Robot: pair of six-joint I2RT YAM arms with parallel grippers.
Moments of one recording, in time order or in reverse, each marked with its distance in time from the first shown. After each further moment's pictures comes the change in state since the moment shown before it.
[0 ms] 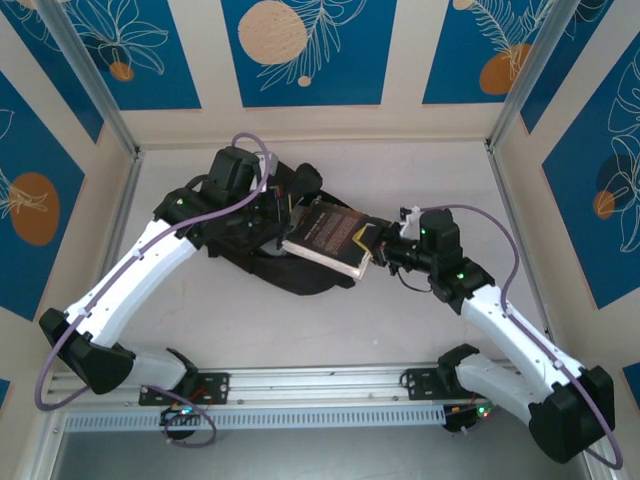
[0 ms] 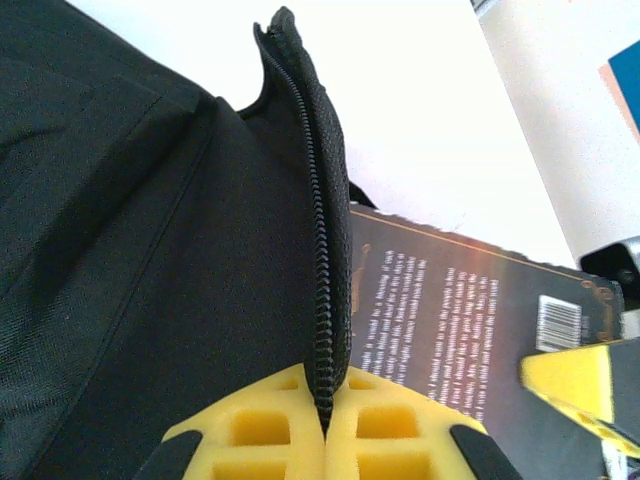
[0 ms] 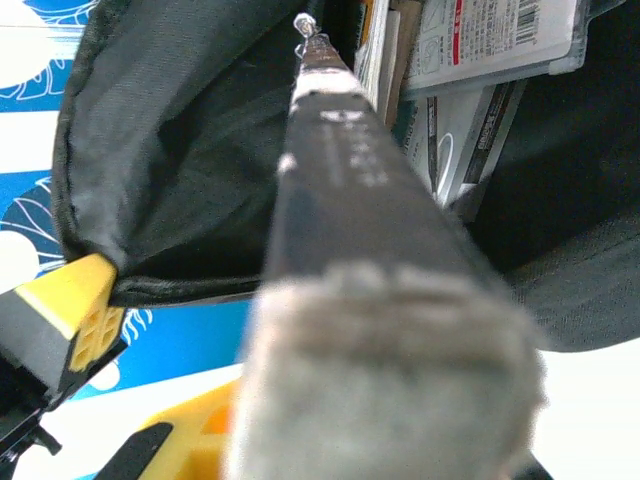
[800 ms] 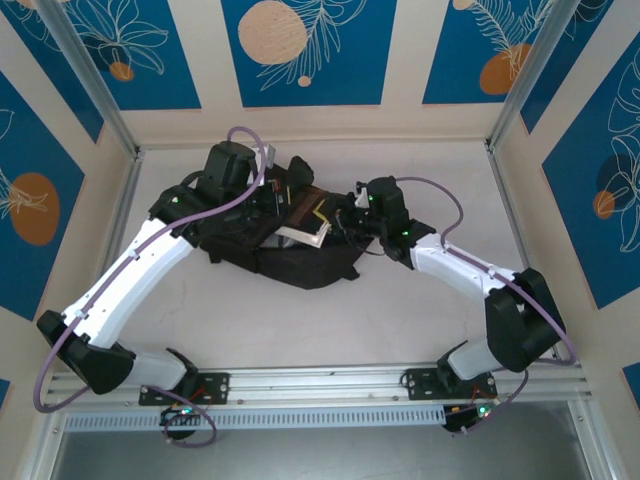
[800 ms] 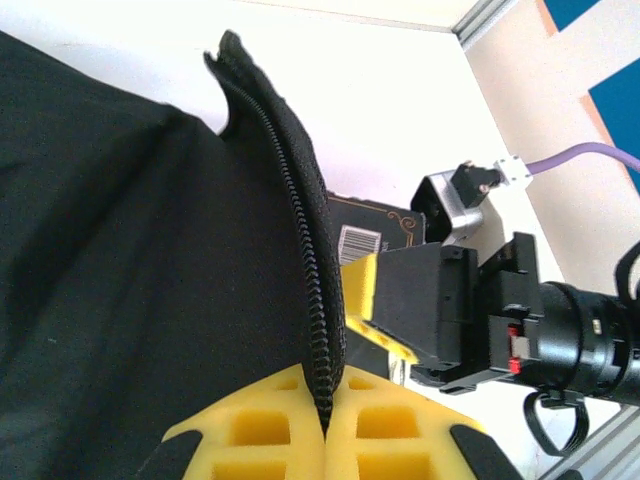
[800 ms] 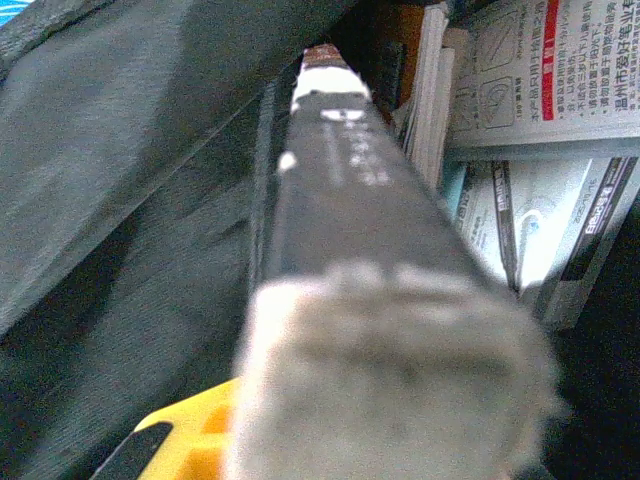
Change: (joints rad) left arm 0.005 -0.002 0.031 0.014 -0.024 0.016; right arm 0.111 0.510 0.259 0.233 0.078 0.077
